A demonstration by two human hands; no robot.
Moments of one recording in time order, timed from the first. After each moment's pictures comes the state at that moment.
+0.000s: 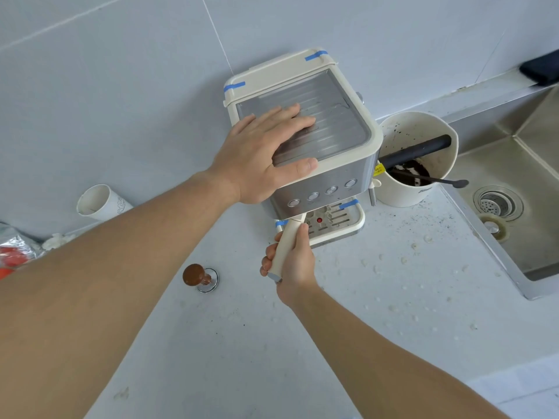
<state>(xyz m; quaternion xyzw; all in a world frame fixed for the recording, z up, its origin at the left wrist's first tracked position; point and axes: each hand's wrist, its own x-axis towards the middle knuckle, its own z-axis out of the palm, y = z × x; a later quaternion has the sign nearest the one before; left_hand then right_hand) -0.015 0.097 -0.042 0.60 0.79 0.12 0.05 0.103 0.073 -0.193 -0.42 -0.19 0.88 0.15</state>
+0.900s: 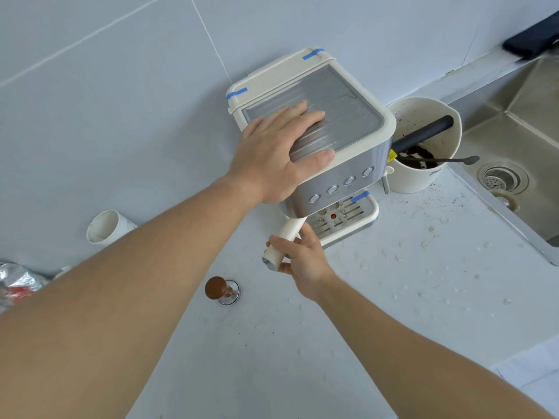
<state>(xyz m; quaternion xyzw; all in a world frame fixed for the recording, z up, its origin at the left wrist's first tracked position) -0.018 0.098 -0.045 0.61 0.78 0.14 0.04 0.089 0.065 -0.203 -0.30 -0.30 0.89 0.17</state>
